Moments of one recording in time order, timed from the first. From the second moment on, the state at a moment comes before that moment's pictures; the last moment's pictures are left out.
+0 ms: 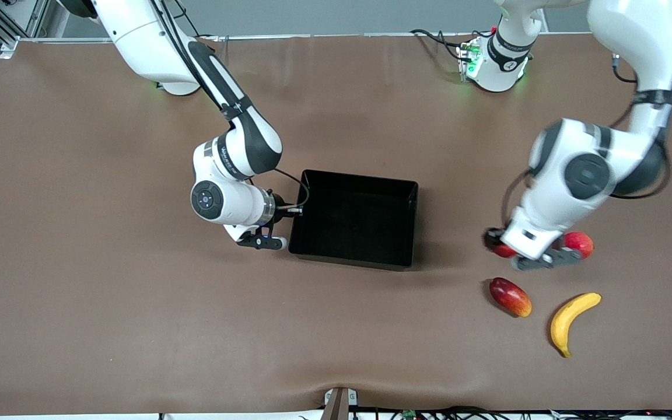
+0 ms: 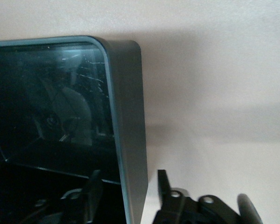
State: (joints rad) left arm 0.04 0.36 -0.41 -1.79 0.21 2.13 -0.65; right arm 0.51 0.57 0.00 -1.66 0.49 2.08 0.36
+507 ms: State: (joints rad) left arm -0.17 0.43 -0.53 -1.82 0.22 2.20 -0.96; right arm 0.44 0.50 -0.10 -1.37 0.25 1.58 0.35
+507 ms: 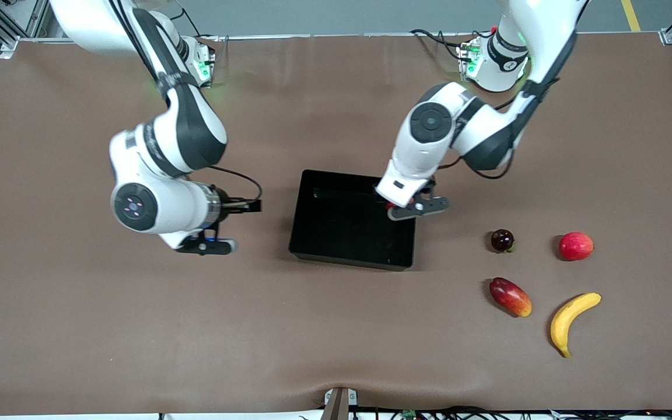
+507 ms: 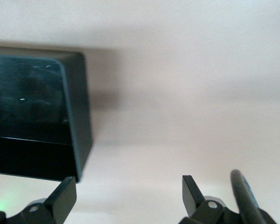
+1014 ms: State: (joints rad) left arm -0.21 0.63 -0.52 -1.83 0.50 2.34 -1.18; right arm 0.27 0.47 -0.14 -1.17 0.11 1.28 0.29
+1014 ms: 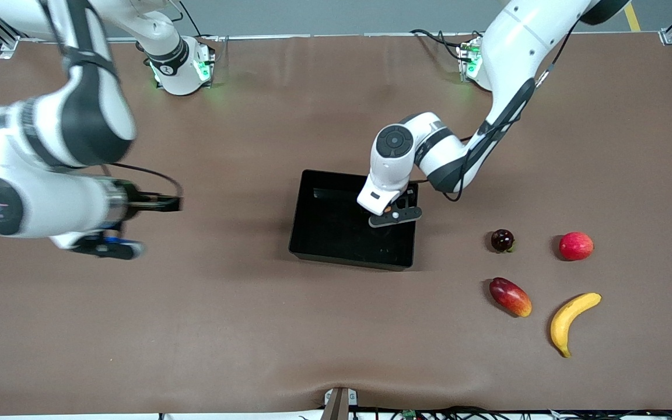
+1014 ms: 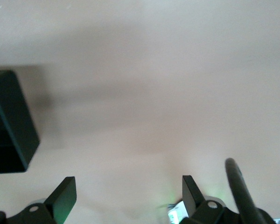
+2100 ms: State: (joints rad) left arm -0.22 0.59 -0.56 -1.70 0.51 2.25 -1.26; right arm 0.08 0.01 -0.14 -1.59 -0.02 1.54 -0.06
